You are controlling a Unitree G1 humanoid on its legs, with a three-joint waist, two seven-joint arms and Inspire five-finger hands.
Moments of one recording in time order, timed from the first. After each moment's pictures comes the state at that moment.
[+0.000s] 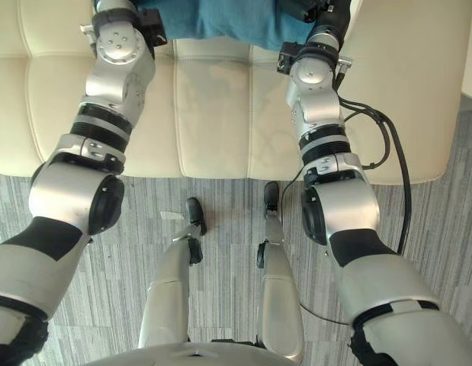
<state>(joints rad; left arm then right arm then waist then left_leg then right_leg) -1.43 0.25 -0.05 0.98 -0.24 -0.07 0.45 -1.34 -0.24 -0.01 0.93 0.18 -0.01 -0.48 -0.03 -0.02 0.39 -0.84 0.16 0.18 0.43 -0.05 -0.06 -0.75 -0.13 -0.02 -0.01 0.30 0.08</state>
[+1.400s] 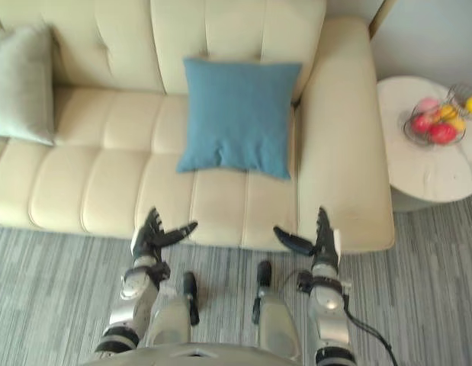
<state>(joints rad) 0.03 0.04 0.05 0.63 -0.24 -0.14 0.13 0.14 -0.03 -0.14 0.45 -0.02 -0.12 -0.14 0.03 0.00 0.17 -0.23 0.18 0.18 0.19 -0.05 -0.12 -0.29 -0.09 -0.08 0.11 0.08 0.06</state>
